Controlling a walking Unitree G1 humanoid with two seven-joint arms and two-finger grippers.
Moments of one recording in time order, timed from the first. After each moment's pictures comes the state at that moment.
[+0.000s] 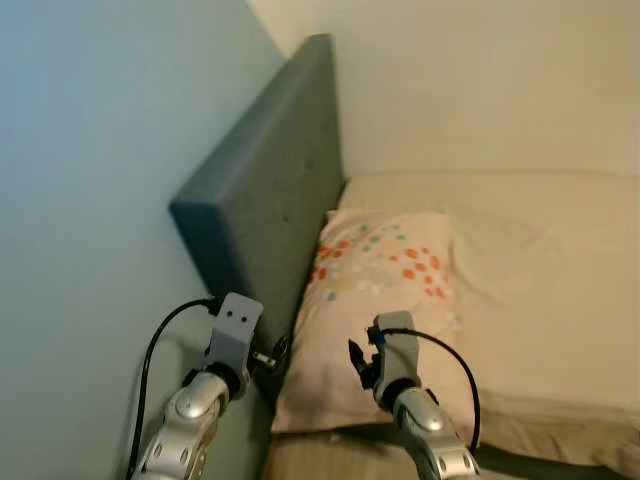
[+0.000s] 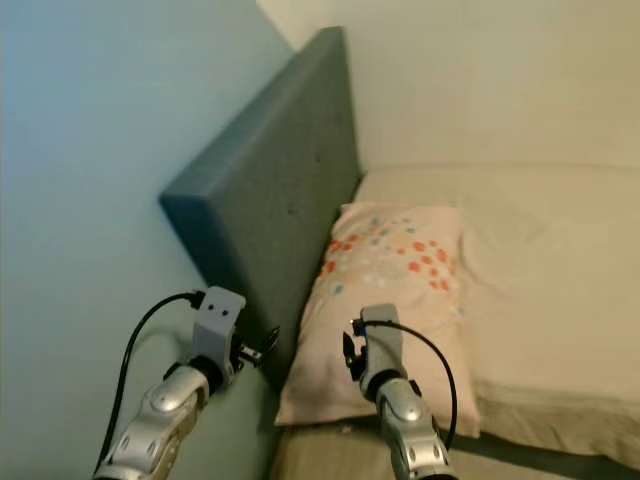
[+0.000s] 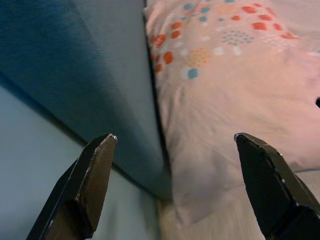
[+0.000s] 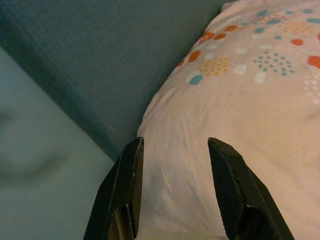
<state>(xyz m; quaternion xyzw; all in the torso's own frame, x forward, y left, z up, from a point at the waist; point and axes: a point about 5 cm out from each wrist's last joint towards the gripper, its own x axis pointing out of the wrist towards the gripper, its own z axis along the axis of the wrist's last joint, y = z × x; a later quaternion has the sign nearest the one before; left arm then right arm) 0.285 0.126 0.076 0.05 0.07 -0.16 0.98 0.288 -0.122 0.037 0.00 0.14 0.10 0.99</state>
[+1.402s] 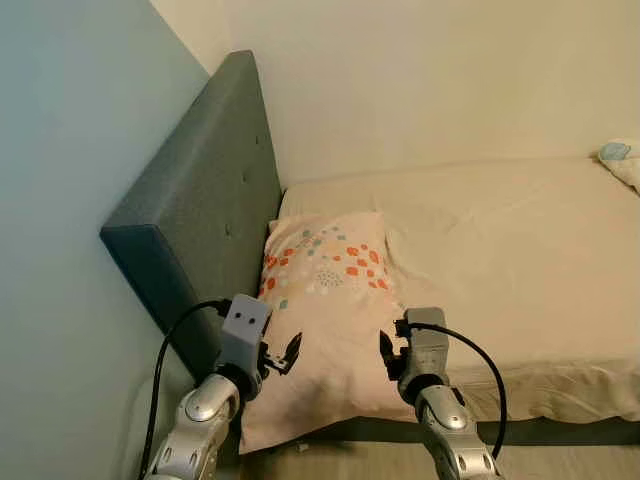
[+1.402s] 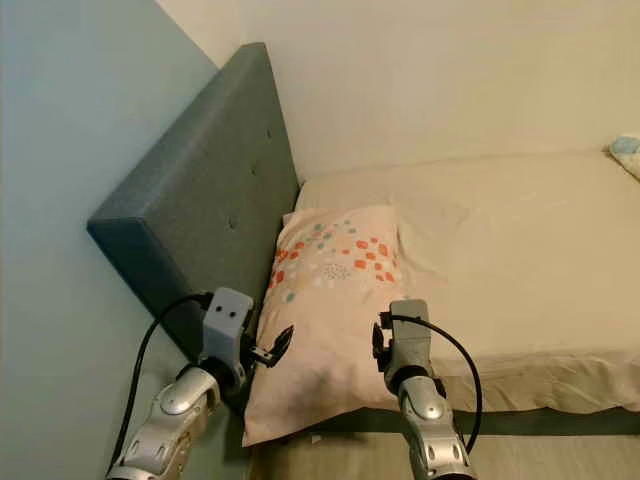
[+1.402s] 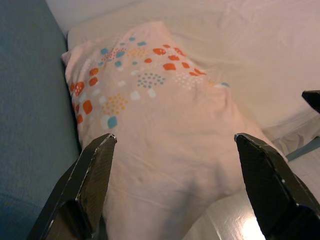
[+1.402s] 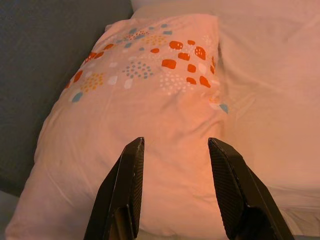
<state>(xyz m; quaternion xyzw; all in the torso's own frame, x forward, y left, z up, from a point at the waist) 0.285 0.112 0.080 0.02 0.04 -0.19 0.98 0.291 -0.149 0.044 -0.01 0.12 0.04 0.99</state>
